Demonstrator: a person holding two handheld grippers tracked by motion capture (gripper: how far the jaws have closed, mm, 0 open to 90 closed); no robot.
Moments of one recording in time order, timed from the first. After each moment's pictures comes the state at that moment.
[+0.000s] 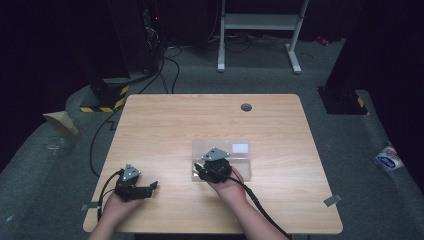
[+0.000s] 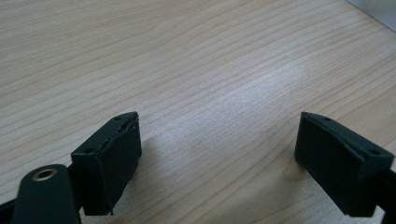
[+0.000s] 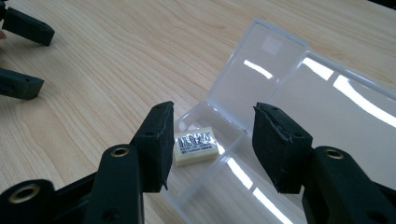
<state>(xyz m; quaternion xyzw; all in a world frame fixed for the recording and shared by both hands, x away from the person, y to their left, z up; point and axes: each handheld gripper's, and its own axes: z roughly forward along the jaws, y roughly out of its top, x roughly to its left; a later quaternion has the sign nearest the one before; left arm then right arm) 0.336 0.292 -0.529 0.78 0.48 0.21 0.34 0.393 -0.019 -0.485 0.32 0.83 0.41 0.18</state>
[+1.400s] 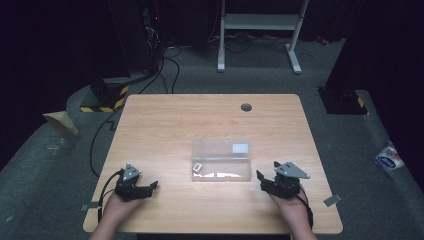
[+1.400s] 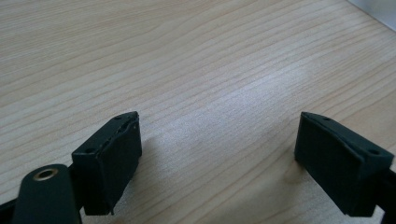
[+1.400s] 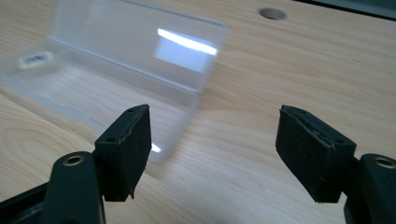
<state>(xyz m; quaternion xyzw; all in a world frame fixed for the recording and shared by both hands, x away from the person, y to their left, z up) 0.336 0.290 -0.530 0.78 0.48 0.22 0.34 0.348 -0.207 -0.485 0.44 0.75 0.41 0.27</state>
